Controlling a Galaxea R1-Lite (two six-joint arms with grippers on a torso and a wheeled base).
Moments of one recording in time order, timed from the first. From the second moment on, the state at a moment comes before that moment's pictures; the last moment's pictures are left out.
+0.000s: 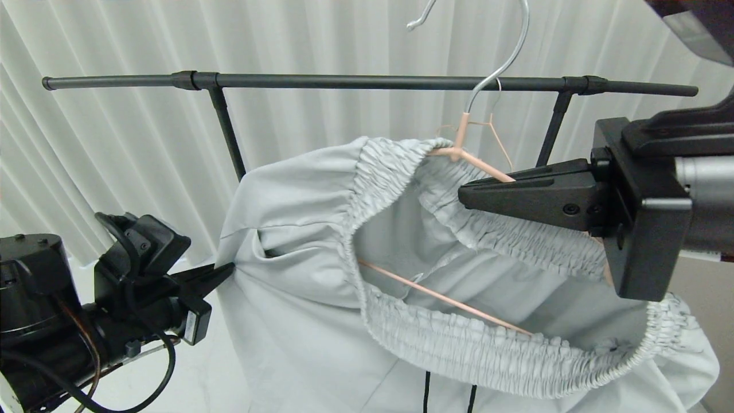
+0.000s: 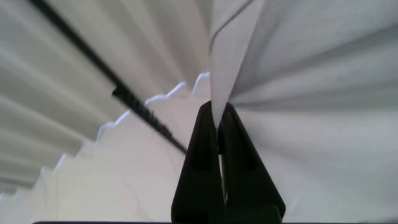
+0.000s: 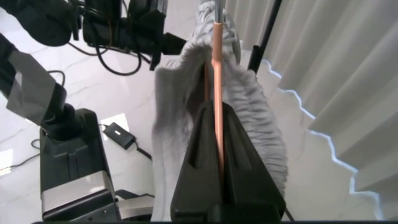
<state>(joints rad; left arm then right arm) -0.15 1.37 -0.35 -0.75 -0.19 0.44 0.99 1.38 -1.29 0.10 0.23 -0.07</state>
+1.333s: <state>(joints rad) -0.03 1.23 -0.24 -0.76 -0.19 0.50 0.82 1.45 -1.34 0.13 0.06 0.05</state>
